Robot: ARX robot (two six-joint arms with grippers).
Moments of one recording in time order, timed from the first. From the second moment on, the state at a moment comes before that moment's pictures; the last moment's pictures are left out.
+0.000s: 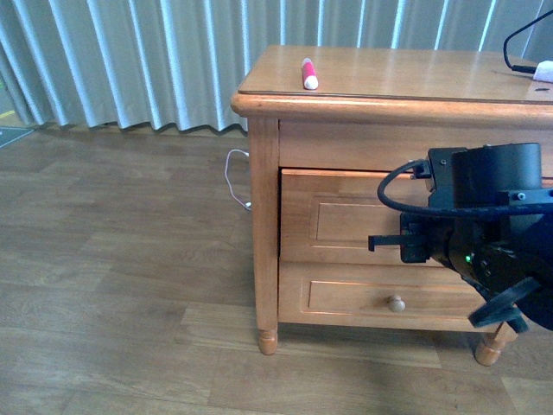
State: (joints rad) left arm 0.00 0.00 0.02 0.00 0.00 0.00; right arm 0.21 2.24 1.05 0.71 0.21 0.07
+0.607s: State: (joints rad) left arm 0.00 0.00 0.02 0.00 0.00 0.00; right arm 0.22 1.91 0.44 0.96 0.13 0.10
